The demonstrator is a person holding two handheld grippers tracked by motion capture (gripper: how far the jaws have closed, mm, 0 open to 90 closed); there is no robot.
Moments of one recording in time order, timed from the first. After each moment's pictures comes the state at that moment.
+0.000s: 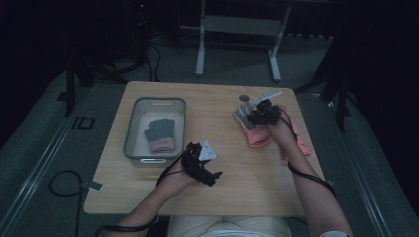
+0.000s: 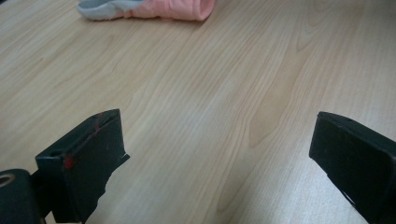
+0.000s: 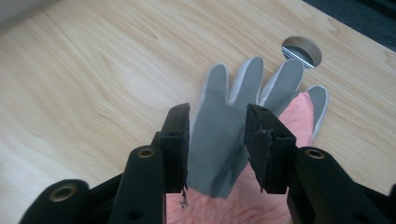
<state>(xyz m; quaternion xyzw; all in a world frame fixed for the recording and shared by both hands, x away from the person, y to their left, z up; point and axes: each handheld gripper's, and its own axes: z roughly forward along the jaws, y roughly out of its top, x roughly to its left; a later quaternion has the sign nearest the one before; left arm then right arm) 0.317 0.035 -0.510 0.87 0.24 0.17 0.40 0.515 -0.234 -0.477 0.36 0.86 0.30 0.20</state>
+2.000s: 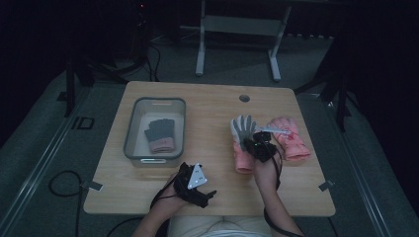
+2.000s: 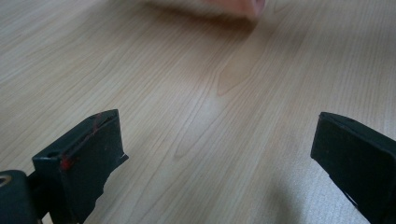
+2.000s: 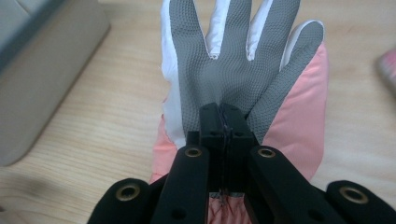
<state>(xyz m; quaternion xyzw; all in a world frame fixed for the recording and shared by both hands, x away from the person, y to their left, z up) 0.276 0.050 -0.556 0.86 0.22 0.19 0.42 0.373 -0.192 -0.487 0.56 0.72 0.36 0.18</state>
